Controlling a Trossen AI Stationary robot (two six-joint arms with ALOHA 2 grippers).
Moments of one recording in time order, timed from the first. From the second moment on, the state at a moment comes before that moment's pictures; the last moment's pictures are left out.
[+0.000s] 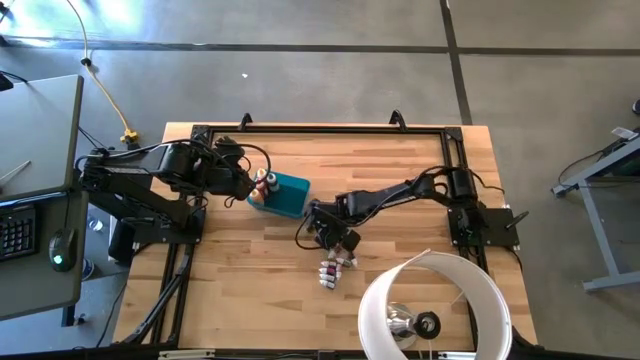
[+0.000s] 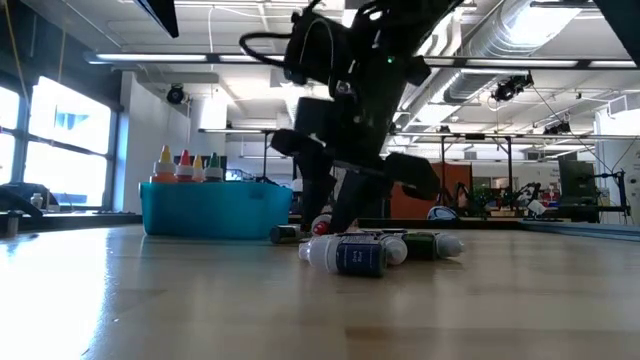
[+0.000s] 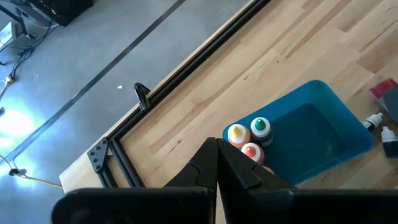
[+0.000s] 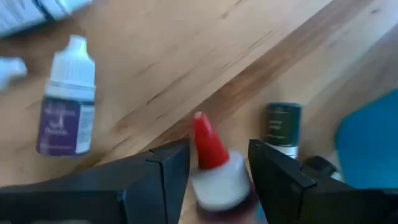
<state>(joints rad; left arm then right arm) -0.12 1.23 1.50 -1.57 -0.77 -0.82 0.03 2.08 1.40 -0.47 -0.03 -0.92</state>
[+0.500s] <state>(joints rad) -0.12 1.23 1.50 -1.57 -0.77 -0.82 0.01 2.10 1.41 -0.48 -0.04 -0.92</state>
